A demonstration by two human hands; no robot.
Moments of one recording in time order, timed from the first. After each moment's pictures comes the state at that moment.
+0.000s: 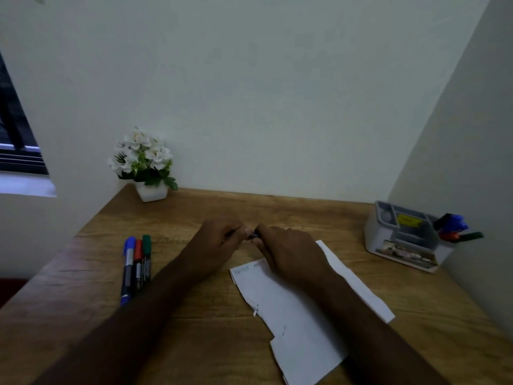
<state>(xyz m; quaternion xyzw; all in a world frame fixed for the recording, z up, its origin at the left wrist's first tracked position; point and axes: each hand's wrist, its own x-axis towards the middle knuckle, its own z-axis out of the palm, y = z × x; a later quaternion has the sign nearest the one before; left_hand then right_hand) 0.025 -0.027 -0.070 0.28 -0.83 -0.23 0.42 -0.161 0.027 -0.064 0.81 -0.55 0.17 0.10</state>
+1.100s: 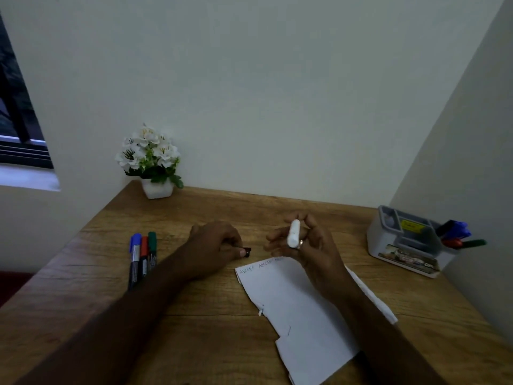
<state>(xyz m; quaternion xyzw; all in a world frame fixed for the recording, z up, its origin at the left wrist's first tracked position) 0.048 -0.040 -0.080 0.42 -0.86 -0.20 0.23 -0.172 0.054 -0.058 0.60 -0.37 0.57 -0.42</state>
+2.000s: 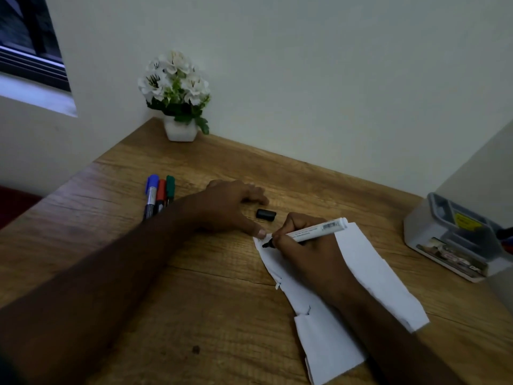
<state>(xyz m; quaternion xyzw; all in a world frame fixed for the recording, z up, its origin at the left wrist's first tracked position) 0.058 -0.053 -0.081 0.44 -0.86 -0.26 0.09 -0.119 0.062 -0.076 0.65 -0.57 0.41 -0.29</state>
